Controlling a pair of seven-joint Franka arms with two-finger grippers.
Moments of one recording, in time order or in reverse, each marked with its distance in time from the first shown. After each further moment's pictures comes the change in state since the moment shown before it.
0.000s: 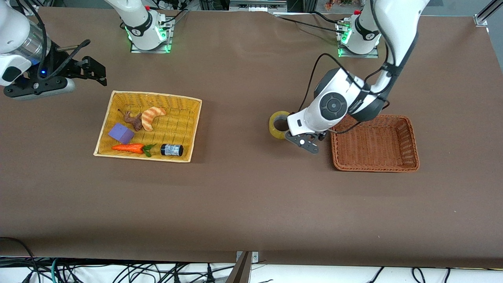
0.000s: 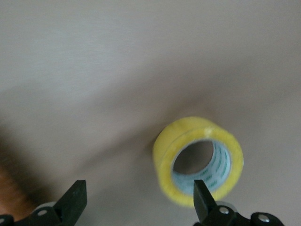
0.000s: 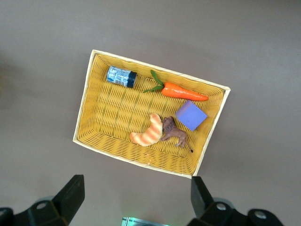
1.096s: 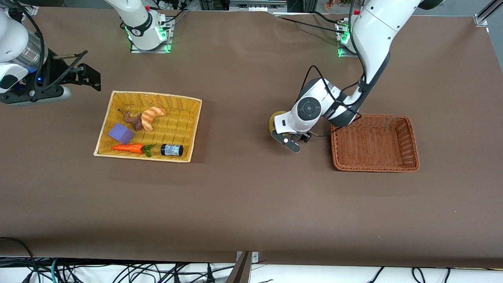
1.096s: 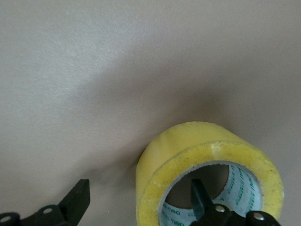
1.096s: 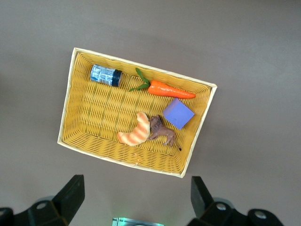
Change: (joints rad) left arm -0.068 0.119 0.022 -0.029 0.114 0.124 -0.011; right arm -0.005 0.020 -0.006 0.000 -0.043 0.004 0.000
